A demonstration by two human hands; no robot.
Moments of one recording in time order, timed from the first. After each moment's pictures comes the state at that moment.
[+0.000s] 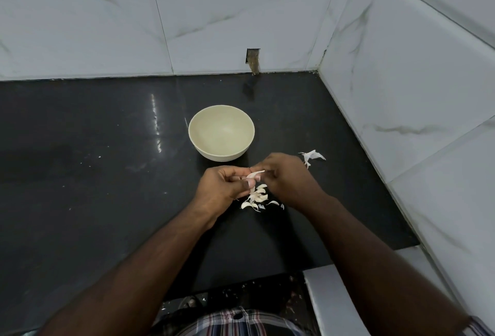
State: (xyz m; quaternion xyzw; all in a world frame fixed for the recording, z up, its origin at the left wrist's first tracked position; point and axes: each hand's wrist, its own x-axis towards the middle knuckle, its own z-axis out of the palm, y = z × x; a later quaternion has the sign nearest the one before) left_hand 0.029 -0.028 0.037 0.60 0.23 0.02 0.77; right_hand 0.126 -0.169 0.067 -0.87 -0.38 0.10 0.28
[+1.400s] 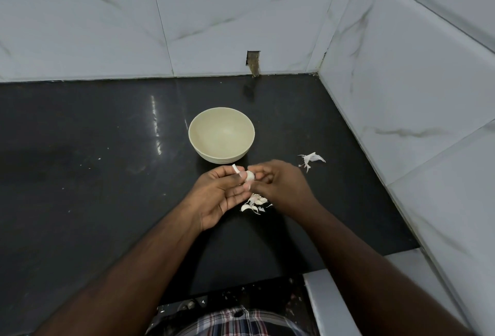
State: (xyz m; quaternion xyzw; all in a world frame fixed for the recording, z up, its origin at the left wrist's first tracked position) left_hand 0.026 -0.019 0.046 0.40 0.28 -0.03 0.87; right_hand 0.103 -0.165 0.069 -0.86 -0.25 0.17 0.42
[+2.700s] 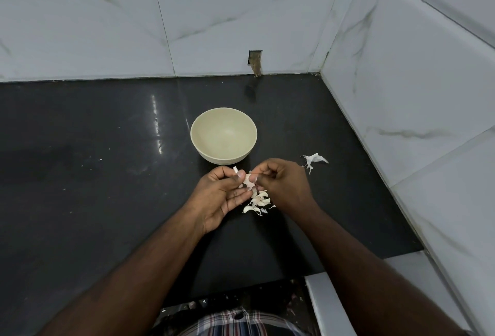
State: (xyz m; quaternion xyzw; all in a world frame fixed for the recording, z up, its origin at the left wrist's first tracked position) left_hand 0.029 -0.017 0.041 0.41 0.28 -0.01 0.87; right_hand 0.108 -0.157 0.054 -0.81 -0.19 0.17 0.53
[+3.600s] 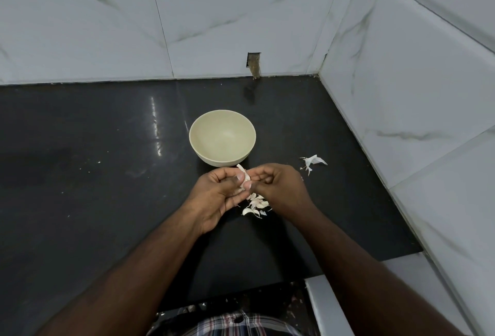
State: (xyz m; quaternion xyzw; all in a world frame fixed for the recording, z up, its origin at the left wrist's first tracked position) left_hand 0.029 -0.014 0.039 0.44 0.26 -0.01 0.86; right_hand 0.104 -0.157 0.059 -0.80 -0.20 0.21 0.53
